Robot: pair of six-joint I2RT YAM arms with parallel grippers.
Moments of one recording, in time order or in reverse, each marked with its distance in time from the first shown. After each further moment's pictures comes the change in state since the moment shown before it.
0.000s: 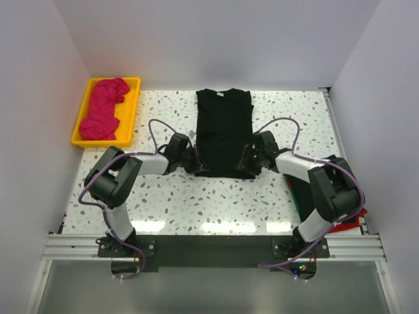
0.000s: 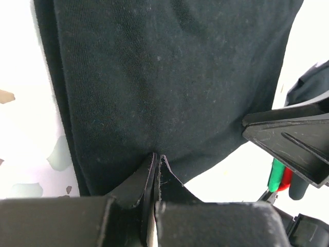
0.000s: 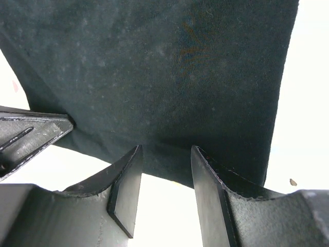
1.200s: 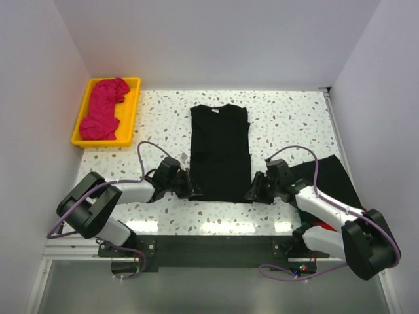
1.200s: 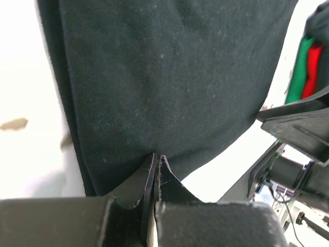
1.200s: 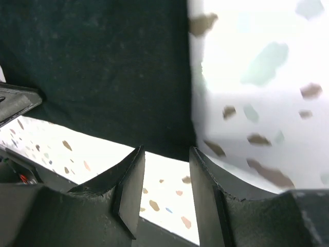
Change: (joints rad) left arm -0.082 -0.312 -0.397 0.112 0.001 -0.082; right arm 0.053 -0.494 -0.404 -0.085 -0.035 0.054
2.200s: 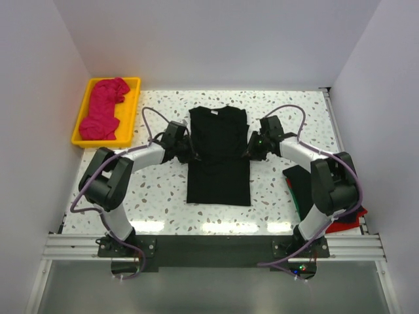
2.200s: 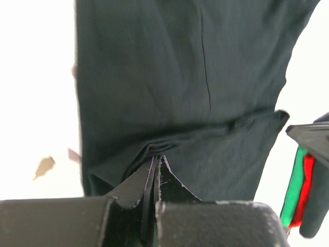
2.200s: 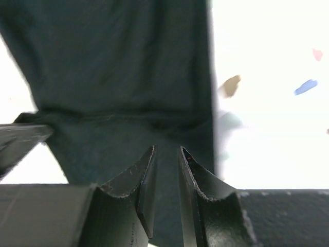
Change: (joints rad) left arm 0.127 0.253 0.528 -0.366 -0.149 0.130; right arm -0.140 0.528 0.593 -0.069 0.019 -0.108
